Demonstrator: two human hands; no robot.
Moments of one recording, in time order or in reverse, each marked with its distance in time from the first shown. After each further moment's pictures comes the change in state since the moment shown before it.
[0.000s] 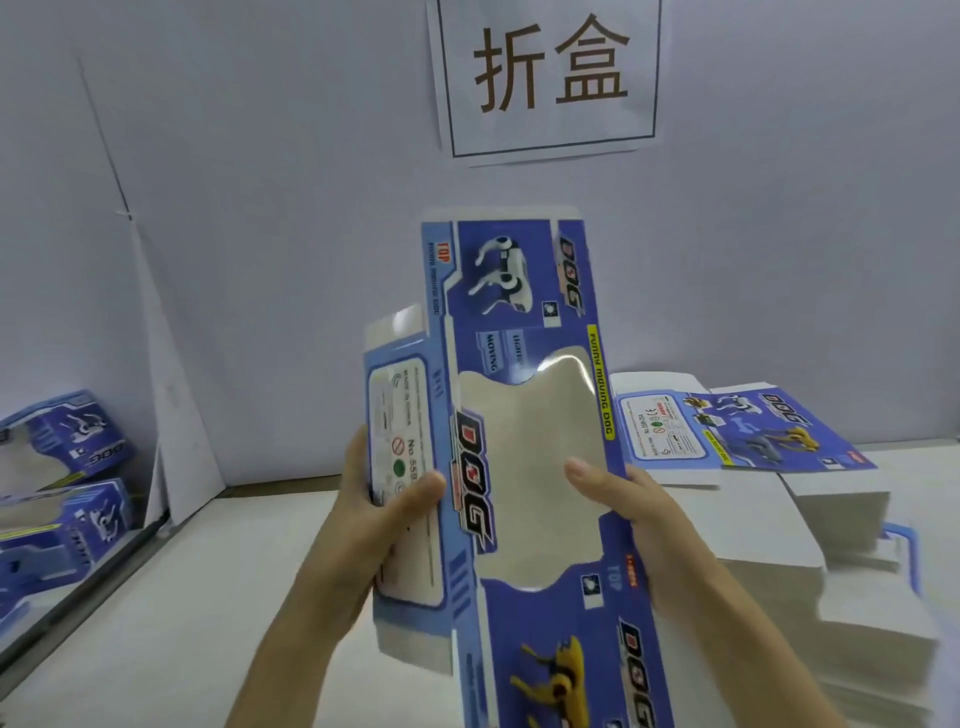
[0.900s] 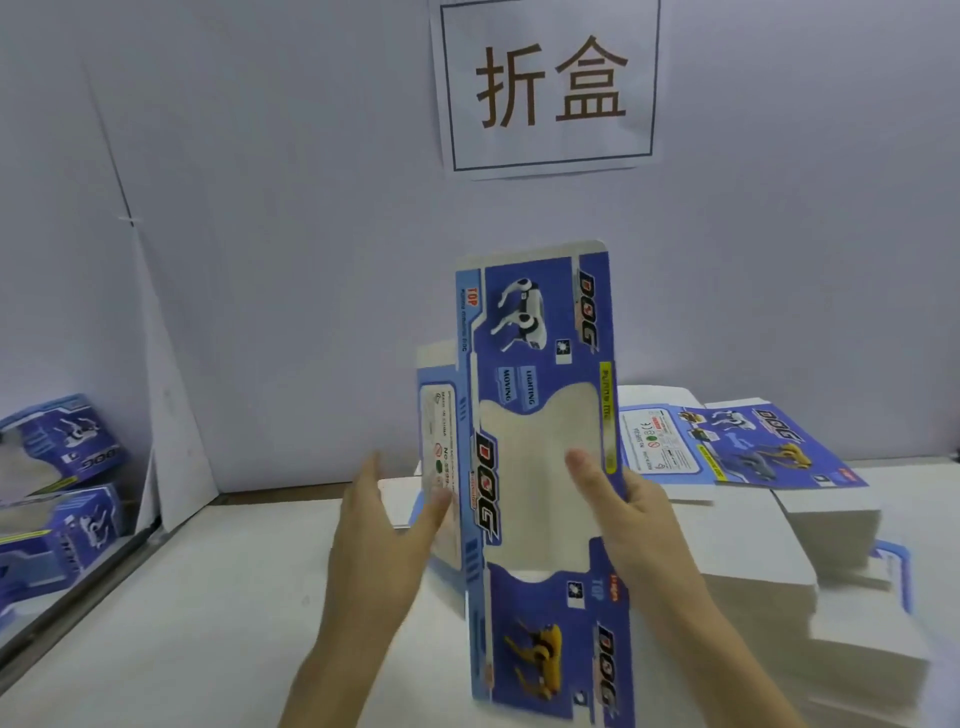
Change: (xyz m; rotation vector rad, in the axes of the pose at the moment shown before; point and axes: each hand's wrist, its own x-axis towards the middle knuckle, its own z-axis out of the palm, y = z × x) left_hand 0.003 -0.015 0.021 0.540 0.311 0.053; right_hand 0.004 0.006 0.002 -0.214 0.191 -0.116
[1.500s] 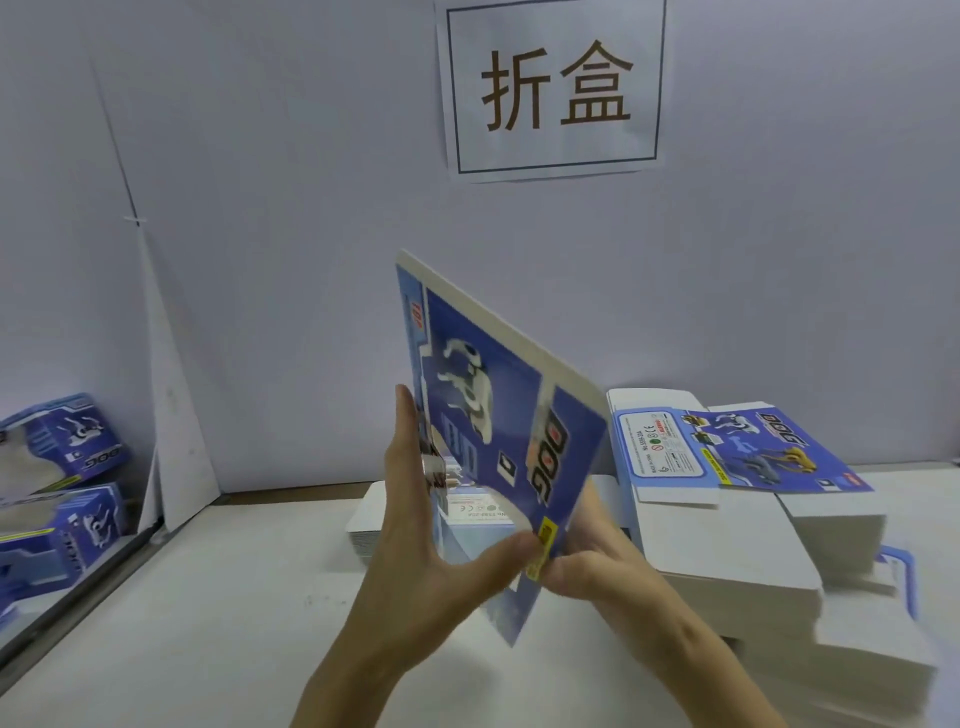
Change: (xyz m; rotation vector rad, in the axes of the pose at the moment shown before) left_hand -0.030 0.040 -0.006 -0.326 -0.336 0.375; right_hand -0.001 0.008 0.018 -0.191 -0.419 -0.211
